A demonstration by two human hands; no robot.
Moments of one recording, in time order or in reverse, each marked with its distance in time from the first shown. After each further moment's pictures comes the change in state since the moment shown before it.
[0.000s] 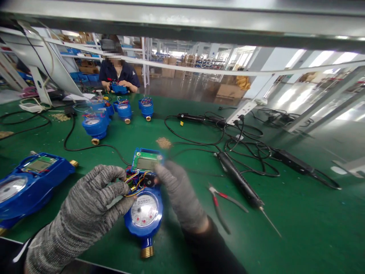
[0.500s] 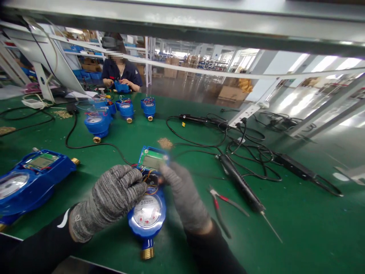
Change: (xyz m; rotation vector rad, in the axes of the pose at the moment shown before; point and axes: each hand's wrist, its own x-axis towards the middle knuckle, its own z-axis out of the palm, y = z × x) left_hand 0.018 -0.008 0.021 0.103 0.054 0.290; right_hand 0.005 0.009 -0.006 0.013 -0.041 0.005
